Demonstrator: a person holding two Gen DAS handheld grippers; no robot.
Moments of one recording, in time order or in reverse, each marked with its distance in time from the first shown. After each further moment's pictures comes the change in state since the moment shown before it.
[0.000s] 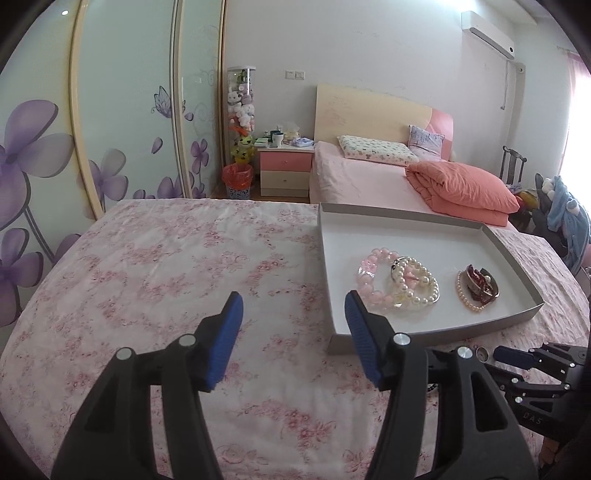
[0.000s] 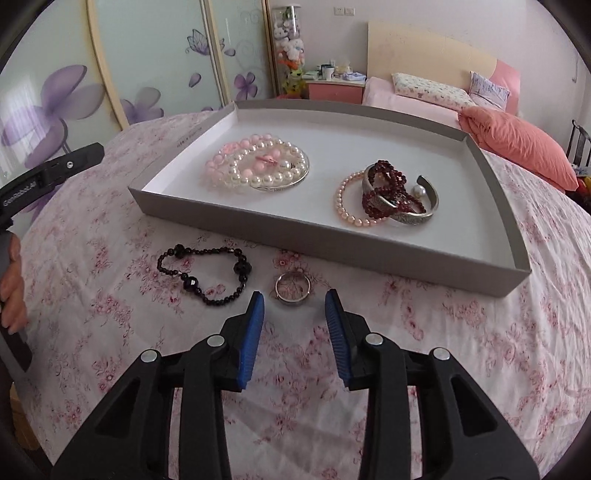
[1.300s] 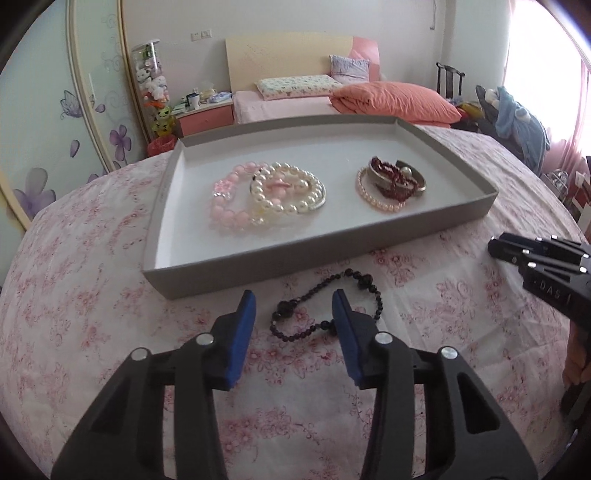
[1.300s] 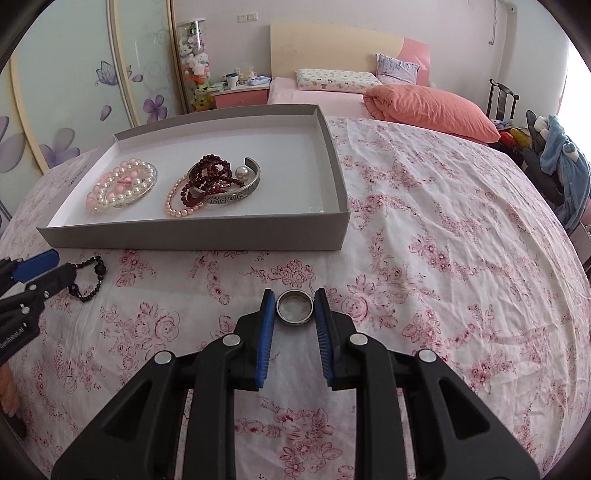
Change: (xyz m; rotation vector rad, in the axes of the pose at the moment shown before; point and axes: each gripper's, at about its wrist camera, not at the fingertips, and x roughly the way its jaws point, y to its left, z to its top) left arm 0.038 -0.110 -0.047 0.270 0.225 -0.186; right arm -0.031 -0.089 -0.037 0.224 -0.034 -0.251
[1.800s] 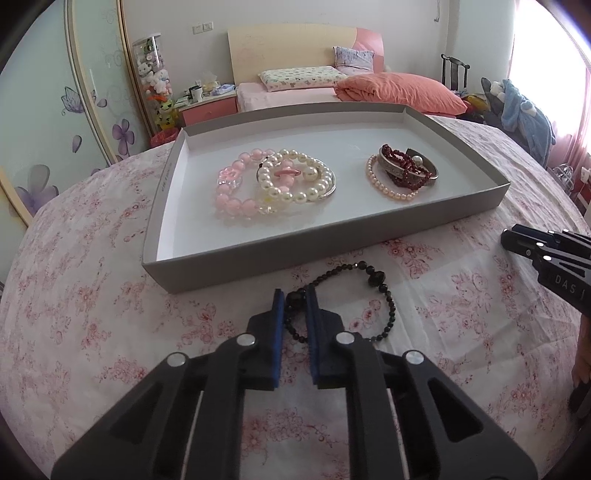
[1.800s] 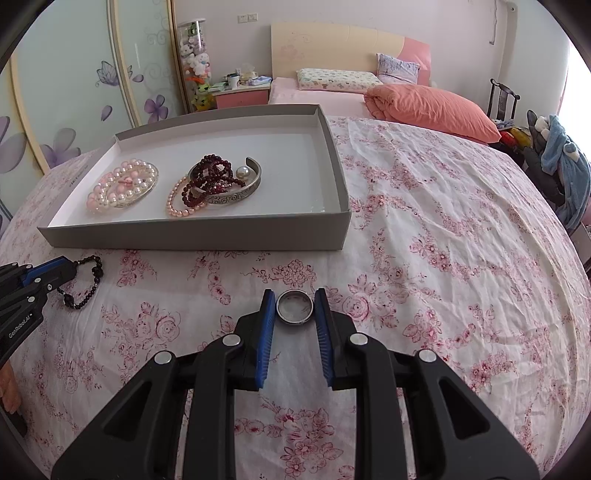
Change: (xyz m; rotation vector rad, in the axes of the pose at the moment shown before) left arm 0.007 0.005 -0.001 0.003 0.030 0.029; right arm -0.001 -0.002 0.000 -0.003 0.000 0.005
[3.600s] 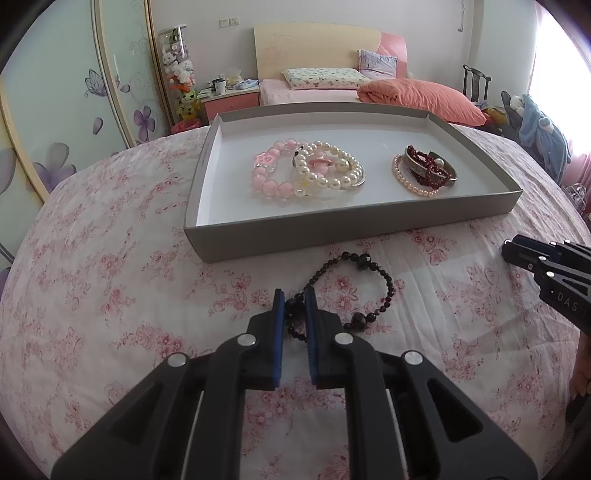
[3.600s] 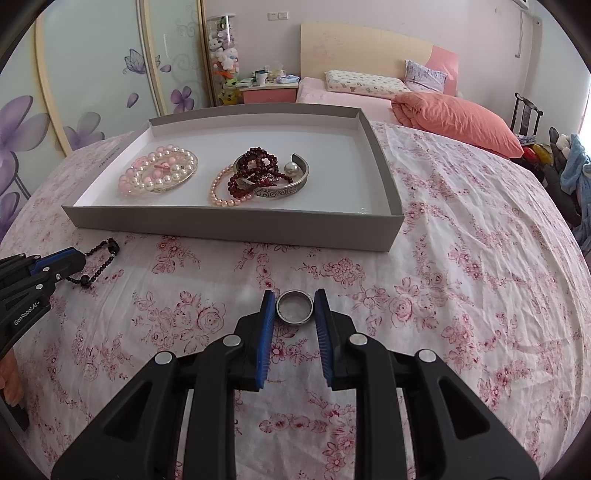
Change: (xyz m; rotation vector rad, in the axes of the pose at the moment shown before) left arm -0.013 0.018 -0.014 -0.096 0.006 0.031; right arm -0.004 0.025 -0.002 -0.076 0.001 0.066
